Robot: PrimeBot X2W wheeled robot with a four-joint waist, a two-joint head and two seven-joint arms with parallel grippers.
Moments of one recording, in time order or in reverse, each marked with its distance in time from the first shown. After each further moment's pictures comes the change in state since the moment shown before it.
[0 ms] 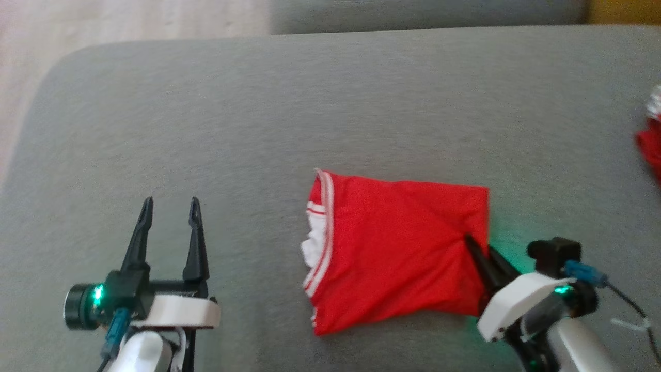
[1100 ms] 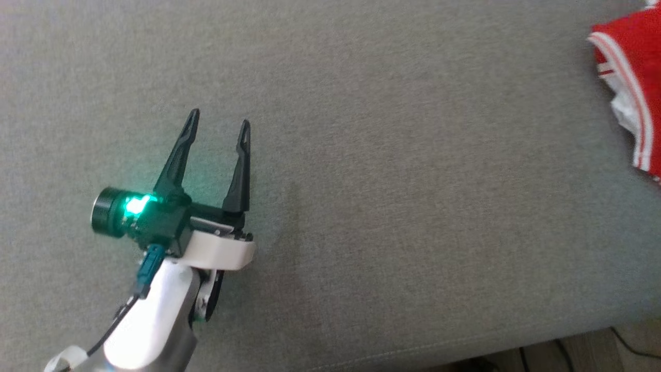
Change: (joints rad) left arm -0.244 -0.025 -0.100 -0.015 0.091 -0.068 0.003; right arm -0.531 -0.450 -0.454 0.303 -0.056 0.000 -0.003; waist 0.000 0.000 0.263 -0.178
